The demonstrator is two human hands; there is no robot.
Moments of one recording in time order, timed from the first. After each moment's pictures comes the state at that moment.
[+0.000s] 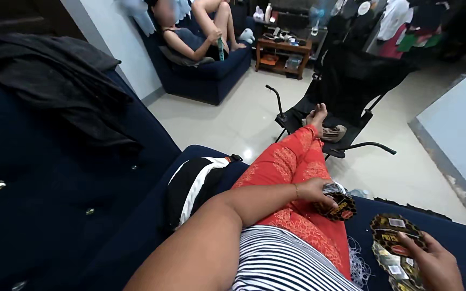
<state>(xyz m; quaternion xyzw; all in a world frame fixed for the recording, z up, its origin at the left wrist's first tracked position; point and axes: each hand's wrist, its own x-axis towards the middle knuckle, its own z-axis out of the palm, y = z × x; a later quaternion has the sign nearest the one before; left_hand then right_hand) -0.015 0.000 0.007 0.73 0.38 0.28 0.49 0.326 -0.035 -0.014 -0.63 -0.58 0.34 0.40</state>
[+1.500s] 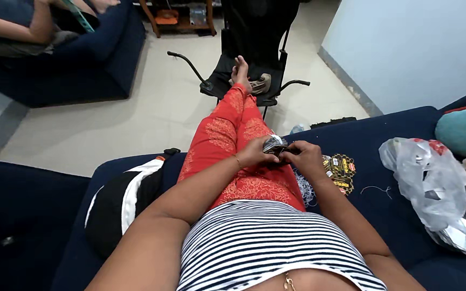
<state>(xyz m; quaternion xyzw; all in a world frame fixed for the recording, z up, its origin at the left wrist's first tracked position) -0.008 -0.003 0.002 0.77 0.39 0.26 0.44 0.199 -0.048 0.015 -0.58 -0.73 0.15 0.34</state>
